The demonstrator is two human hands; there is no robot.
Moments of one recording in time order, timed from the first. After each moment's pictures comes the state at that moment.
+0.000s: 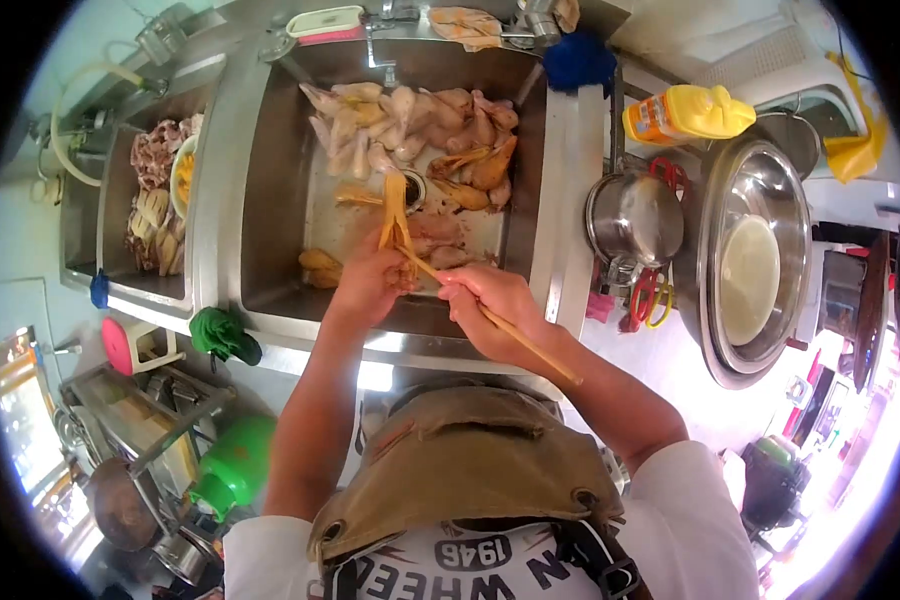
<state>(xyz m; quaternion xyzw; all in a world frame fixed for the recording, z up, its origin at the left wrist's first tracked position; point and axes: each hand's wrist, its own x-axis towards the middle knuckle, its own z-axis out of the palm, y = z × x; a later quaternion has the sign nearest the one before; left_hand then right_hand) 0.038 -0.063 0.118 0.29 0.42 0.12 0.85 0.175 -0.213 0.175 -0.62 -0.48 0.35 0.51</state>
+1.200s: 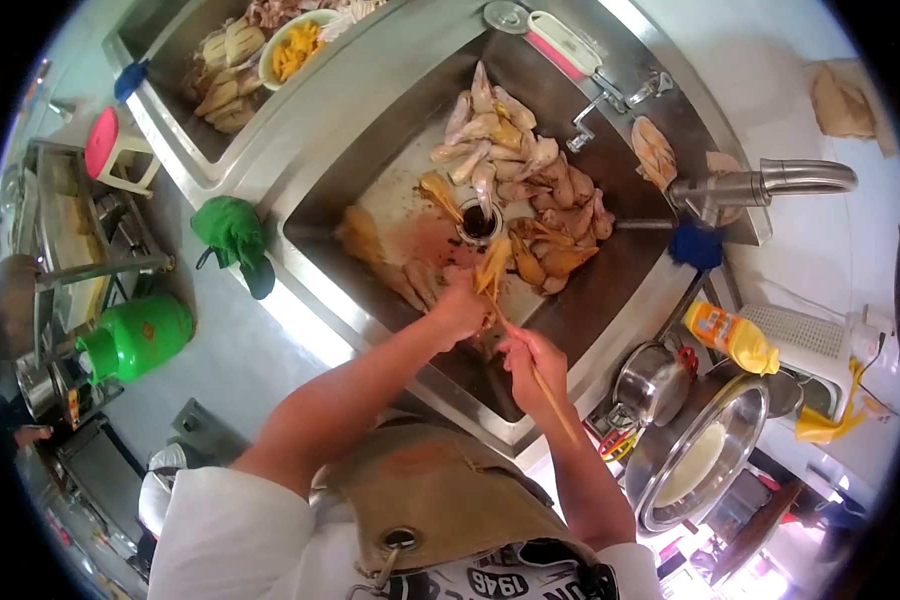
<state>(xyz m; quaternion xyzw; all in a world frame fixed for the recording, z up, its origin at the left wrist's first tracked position) 0.036 -0.060 0.058 0.32 0.54 0.10 0.77 0.162 -0.170 0.110 -0.66 -0.48 0.43 0.39</state>
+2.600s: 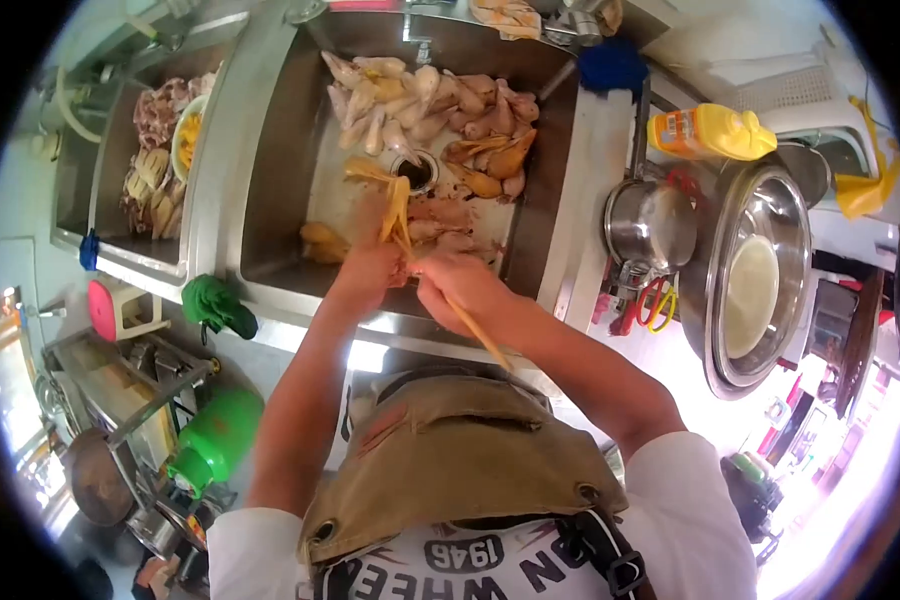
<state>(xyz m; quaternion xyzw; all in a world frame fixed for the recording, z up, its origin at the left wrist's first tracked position) -0.001 -0.055 0.052 0.60 0.33 0.11 0.72 0.144 -0.169 0.135 -0.61 -0.58 0.33 0.42</state>
